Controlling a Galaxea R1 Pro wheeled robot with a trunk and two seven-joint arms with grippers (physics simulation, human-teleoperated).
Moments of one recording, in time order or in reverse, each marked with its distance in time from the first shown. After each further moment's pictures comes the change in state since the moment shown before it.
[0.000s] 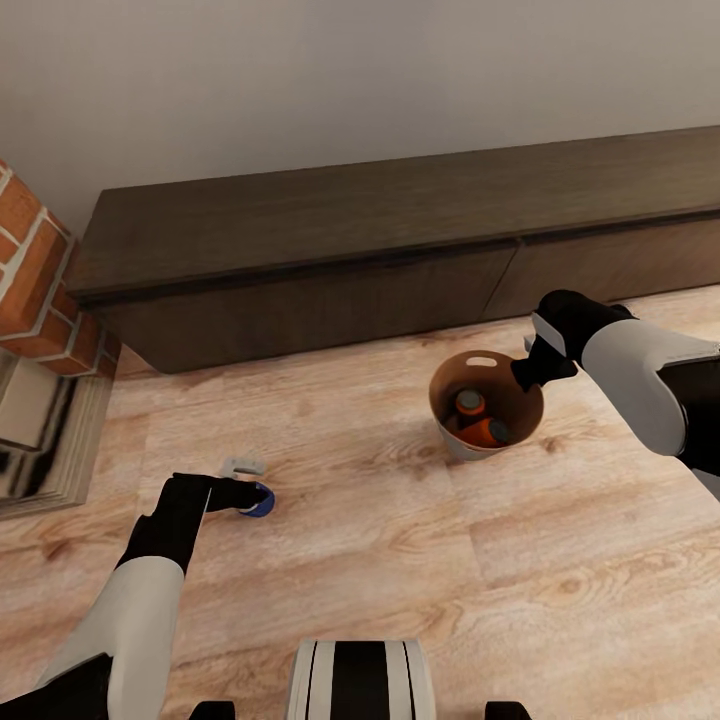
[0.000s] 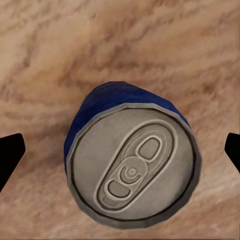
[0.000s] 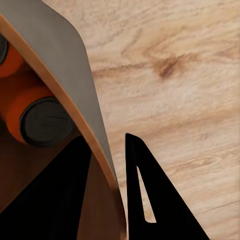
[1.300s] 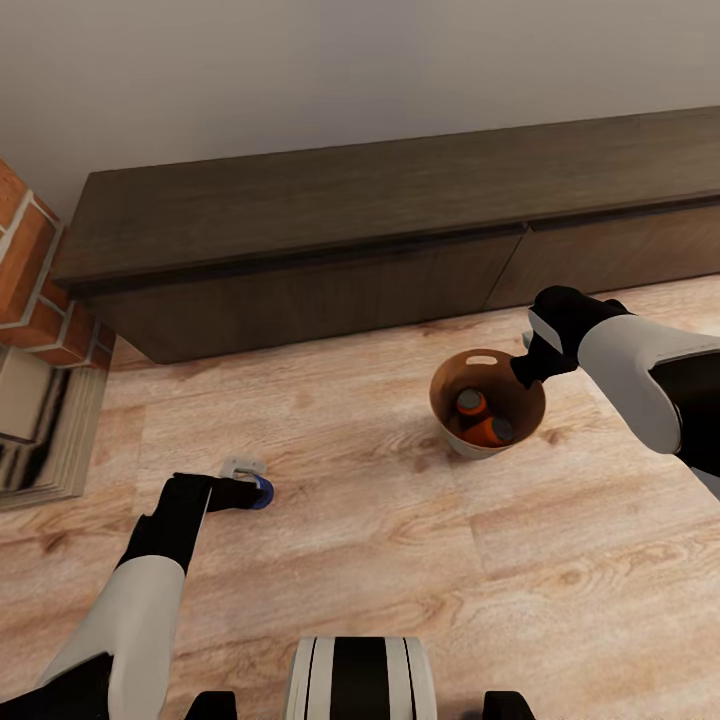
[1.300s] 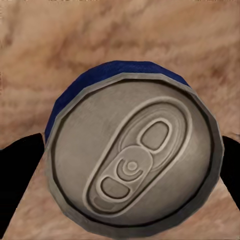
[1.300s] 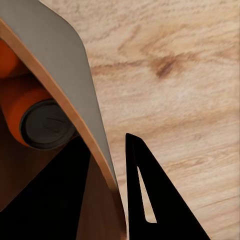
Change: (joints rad) left arm -0.002 -0.001 0.000 0.004 0.000 0.002 0.000; right arm -0.014 0.017 0.076 0.008 -0.024 0.000 0.001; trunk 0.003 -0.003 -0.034
